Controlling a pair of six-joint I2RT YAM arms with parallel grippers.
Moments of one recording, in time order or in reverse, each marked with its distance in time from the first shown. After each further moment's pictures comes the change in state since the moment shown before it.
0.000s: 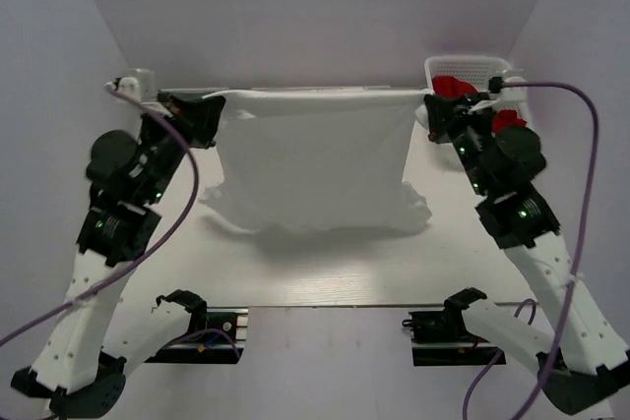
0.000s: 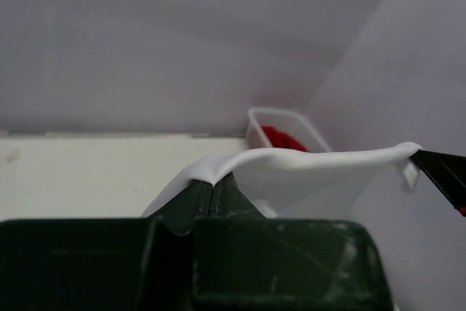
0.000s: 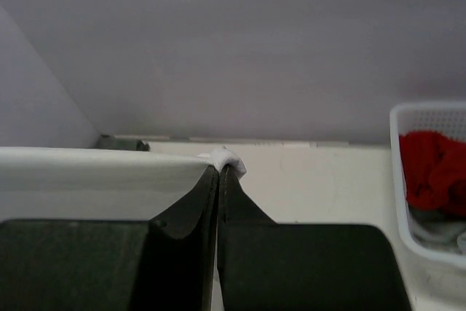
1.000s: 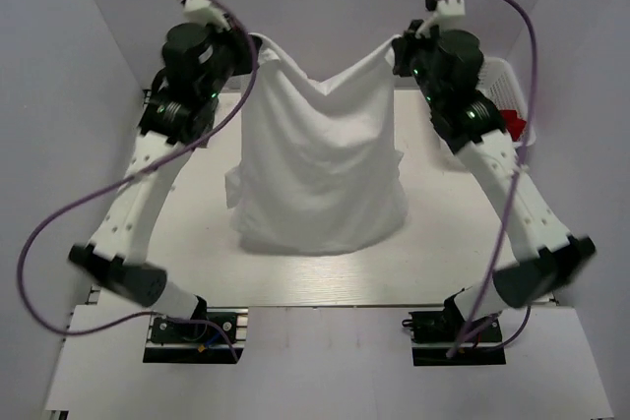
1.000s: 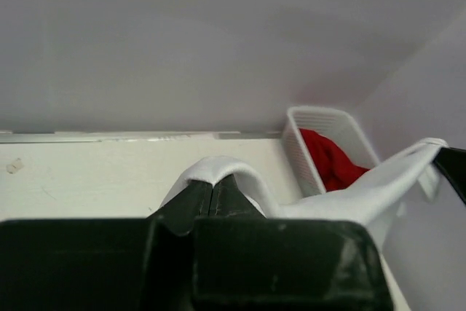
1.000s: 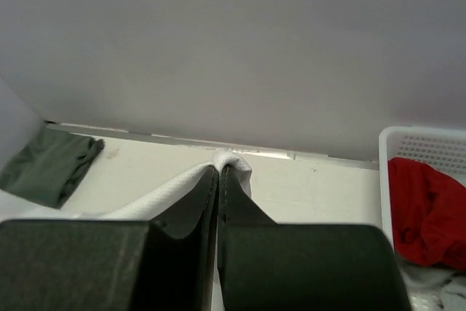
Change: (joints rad) left arm 0.018 0.476 0.446 -0.076 0.002 0.003; right arm -0.008 0.449 0.477 -0.112 -0.016 -0.109
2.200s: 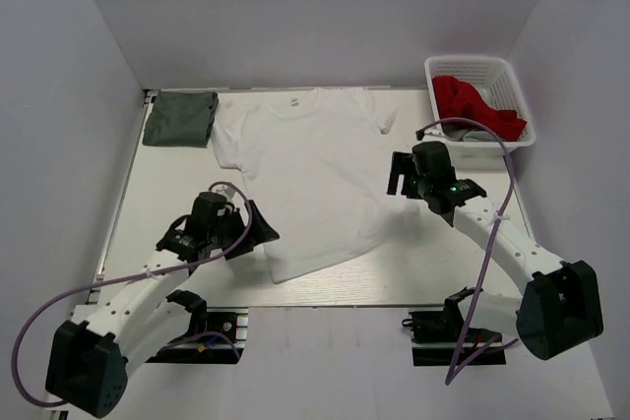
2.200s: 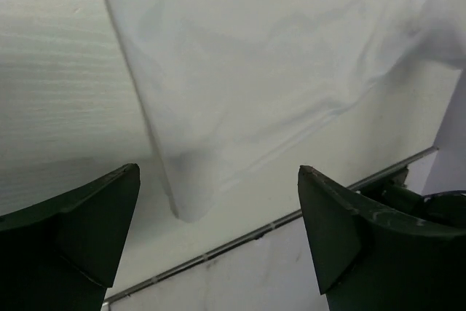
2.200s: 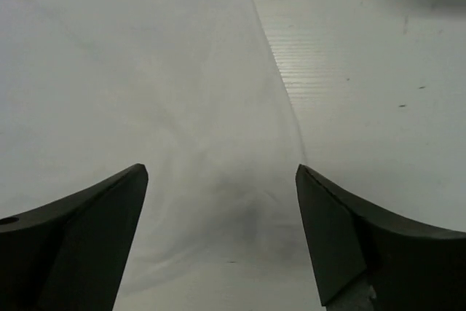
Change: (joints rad) left arm 0.004 -0.486 -1.318 -0.029 0.341 -0.373; right arm -0.035 -0.164 -0.804 -0.128 0.029 0.222
